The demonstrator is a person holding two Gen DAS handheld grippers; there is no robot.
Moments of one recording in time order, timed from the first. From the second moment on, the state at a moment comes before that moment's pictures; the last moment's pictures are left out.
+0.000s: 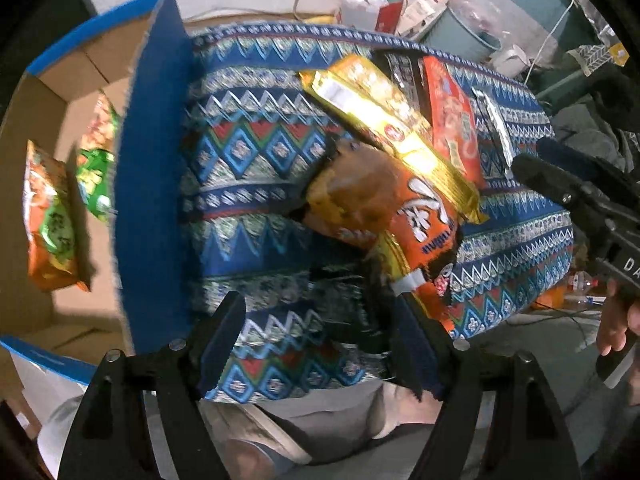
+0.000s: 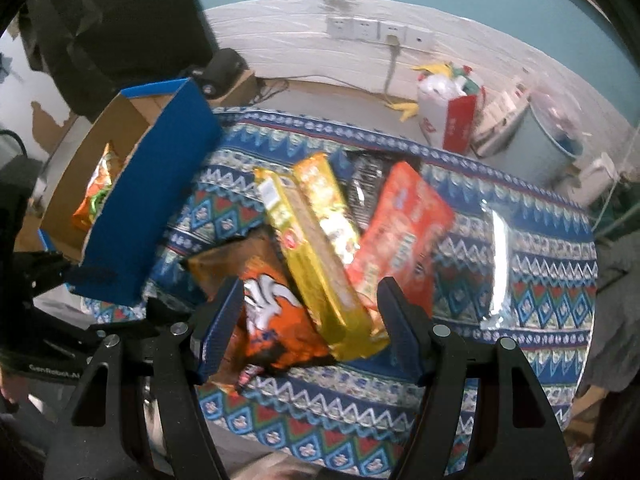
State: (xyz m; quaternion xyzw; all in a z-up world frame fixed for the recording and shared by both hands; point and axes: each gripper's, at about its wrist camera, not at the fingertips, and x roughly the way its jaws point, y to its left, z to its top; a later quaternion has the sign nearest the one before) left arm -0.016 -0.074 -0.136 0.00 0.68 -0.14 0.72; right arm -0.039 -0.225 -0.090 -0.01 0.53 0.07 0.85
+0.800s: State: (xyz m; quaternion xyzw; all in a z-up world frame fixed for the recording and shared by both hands) left arm -0.031 -0.107 -0.206 0.03 0.72 -0.19 0.67; right arm -0.026 -0.320 -0.111 0.05 0.53 -0.01 0.84
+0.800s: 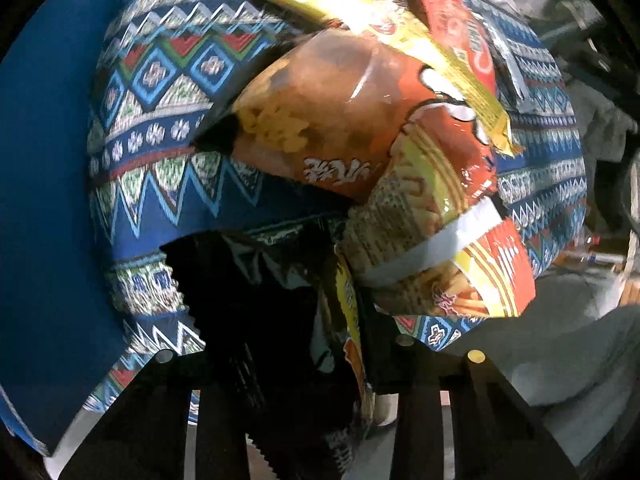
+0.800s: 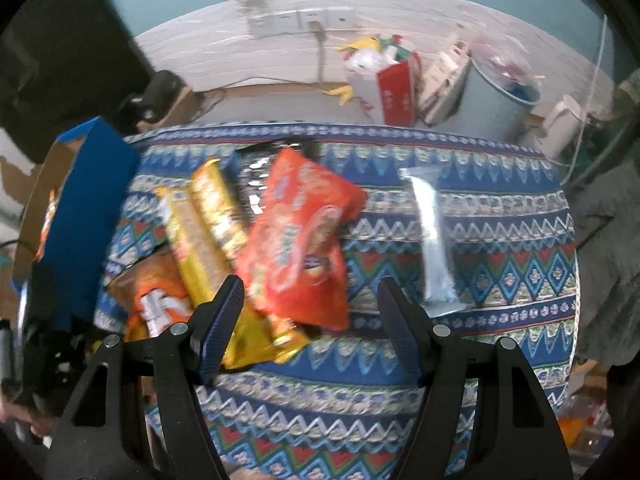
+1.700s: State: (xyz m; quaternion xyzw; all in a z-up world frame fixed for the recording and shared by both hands) left arm 0.049 -0.085 -0.139 0.07 0.63 -0.16 0.75; right arm 0.046 -0.402 -0.198 0.01 0.58 -0.07 0.81
